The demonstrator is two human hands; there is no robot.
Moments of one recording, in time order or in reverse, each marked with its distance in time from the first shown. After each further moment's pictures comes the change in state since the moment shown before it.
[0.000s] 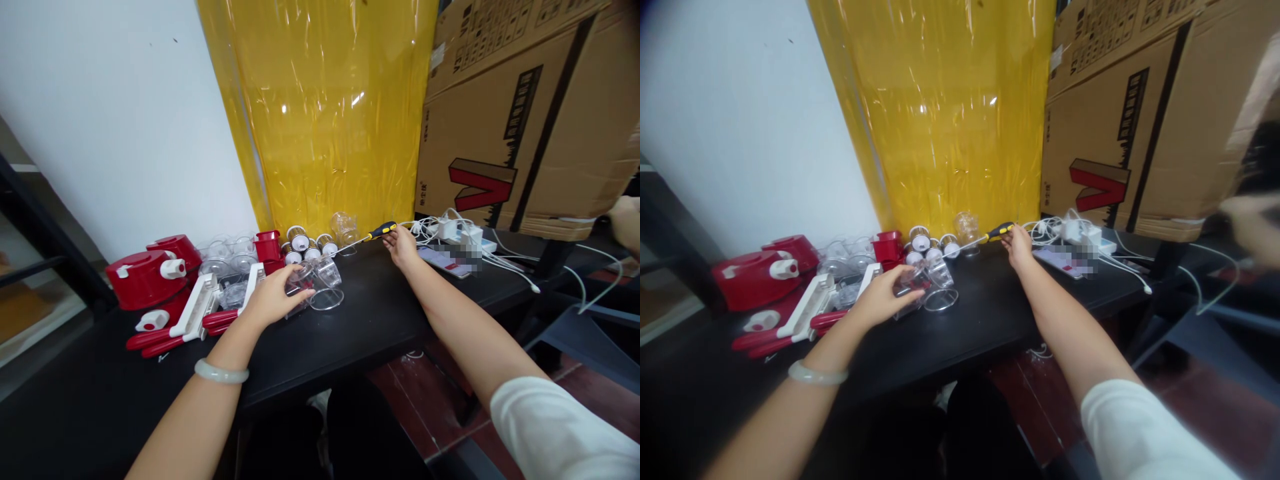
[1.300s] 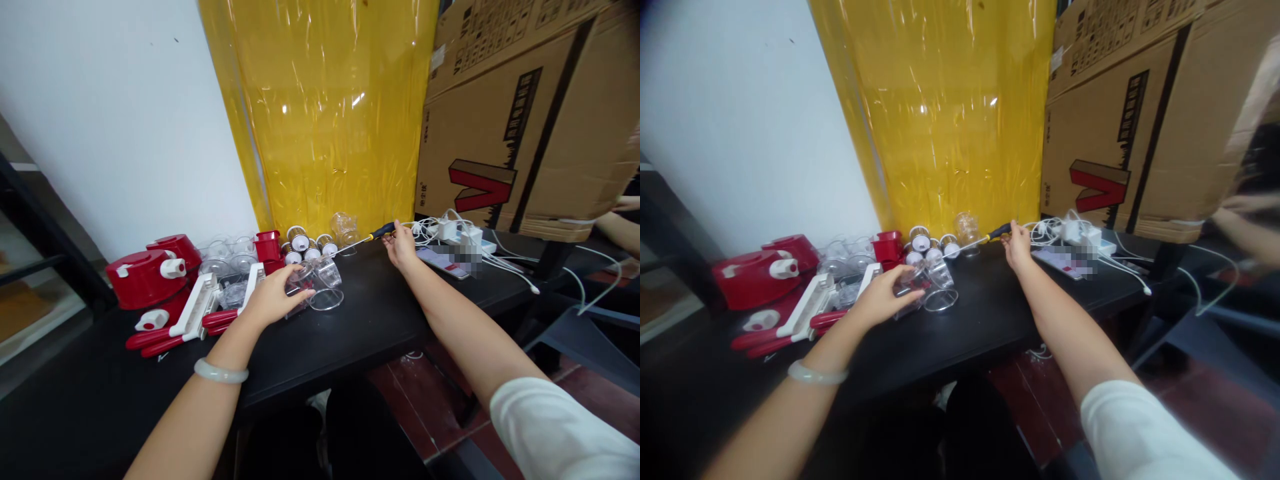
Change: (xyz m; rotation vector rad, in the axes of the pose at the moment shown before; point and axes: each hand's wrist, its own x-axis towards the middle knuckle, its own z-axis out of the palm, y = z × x) left_hand 0.000 -0.001 0.000 -0.015 0.002 0.003; right_hand 0.002 0.005 0.005 0.095 -0.007 -0.096
